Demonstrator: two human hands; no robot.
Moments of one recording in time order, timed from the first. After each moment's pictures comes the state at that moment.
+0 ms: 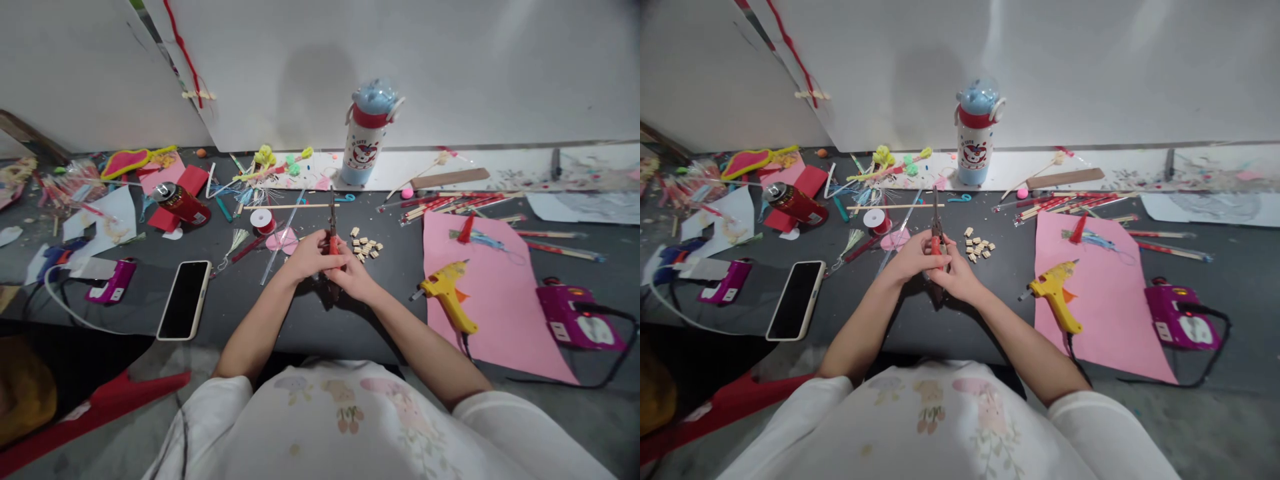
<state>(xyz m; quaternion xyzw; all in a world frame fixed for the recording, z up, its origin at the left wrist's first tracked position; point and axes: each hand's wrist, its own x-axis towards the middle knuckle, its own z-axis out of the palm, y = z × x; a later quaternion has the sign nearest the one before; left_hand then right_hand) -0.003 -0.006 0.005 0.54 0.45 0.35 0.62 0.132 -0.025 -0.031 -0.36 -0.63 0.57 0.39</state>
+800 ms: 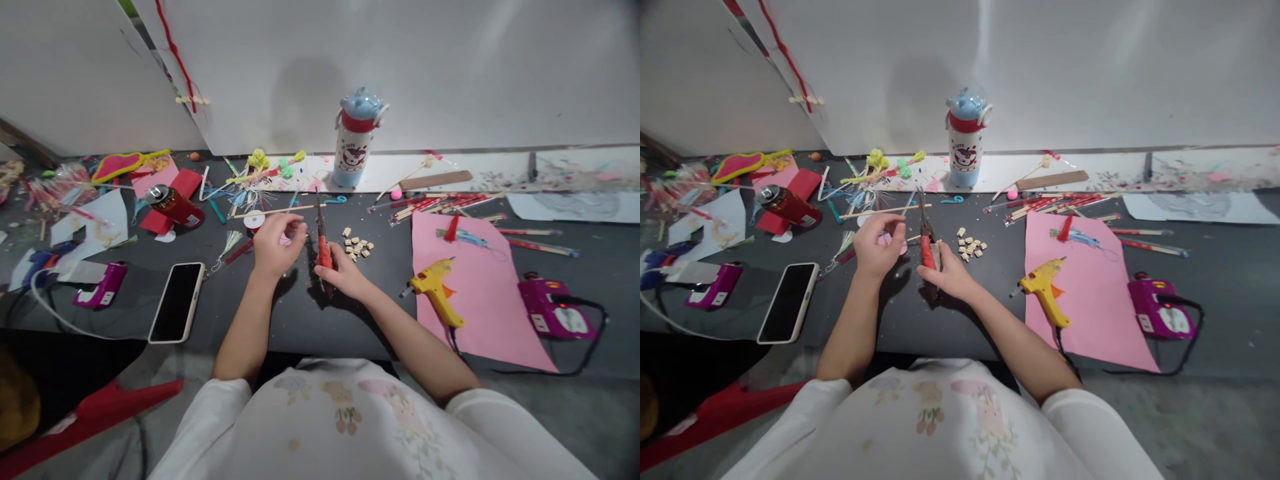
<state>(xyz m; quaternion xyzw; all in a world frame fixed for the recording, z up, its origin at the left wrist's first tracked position) -0.033 -0.010 0.028 0.70 0.53 0.47 0.08 0.140 -0.027 -0.026 -0.44 -0.64 0.55 0.31</state>
